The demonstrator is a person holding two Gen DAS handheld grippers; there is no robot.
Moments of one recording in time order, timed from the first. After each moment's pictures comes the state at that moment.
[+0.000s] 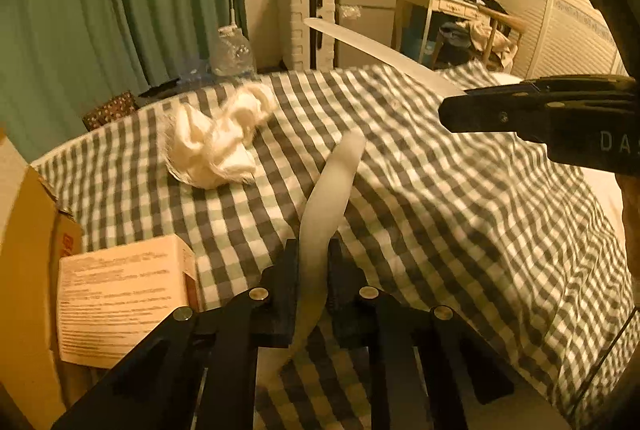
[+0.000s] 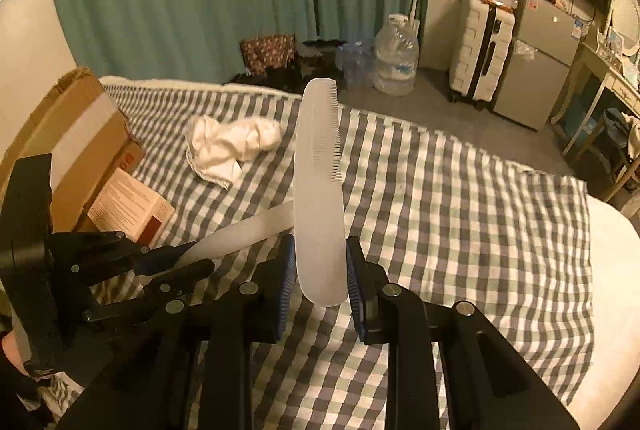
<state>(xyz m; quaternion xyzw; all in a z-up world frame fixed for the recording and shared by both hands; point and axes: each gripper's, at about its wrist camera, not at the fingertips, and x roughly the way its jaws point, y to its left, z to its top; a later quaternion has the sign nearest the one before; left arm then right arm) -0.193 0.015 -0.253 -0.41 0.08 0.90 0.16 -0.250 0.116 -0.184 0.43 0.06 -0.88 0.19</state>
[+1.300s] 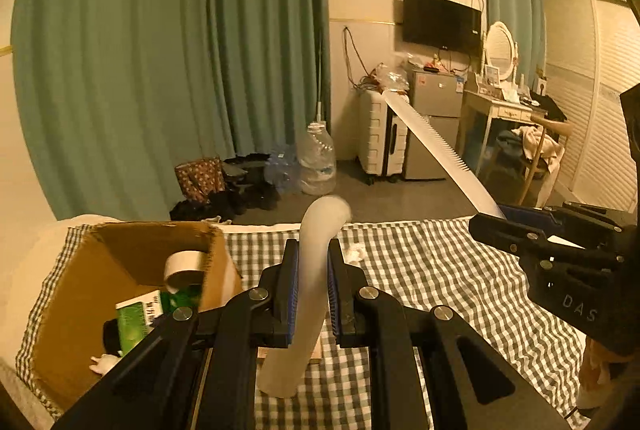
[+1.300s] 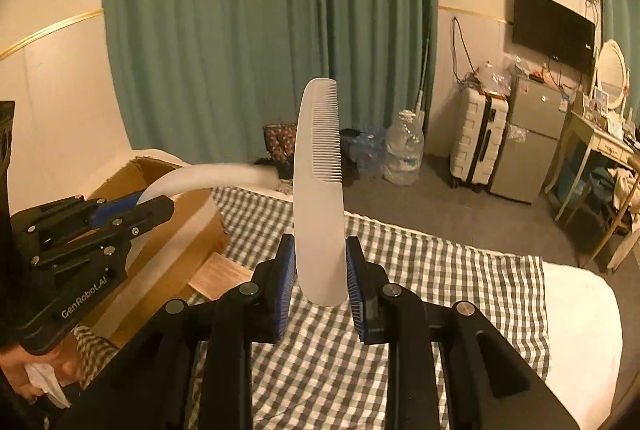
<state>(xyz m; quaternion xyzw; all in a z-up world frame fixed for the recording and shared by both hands) -0.099 -0.058 -0.067 -0.26 0.03 0.96 0.03 -0.153 0.083 -0.058 0.28 0.05 -0.93 0.22</state>
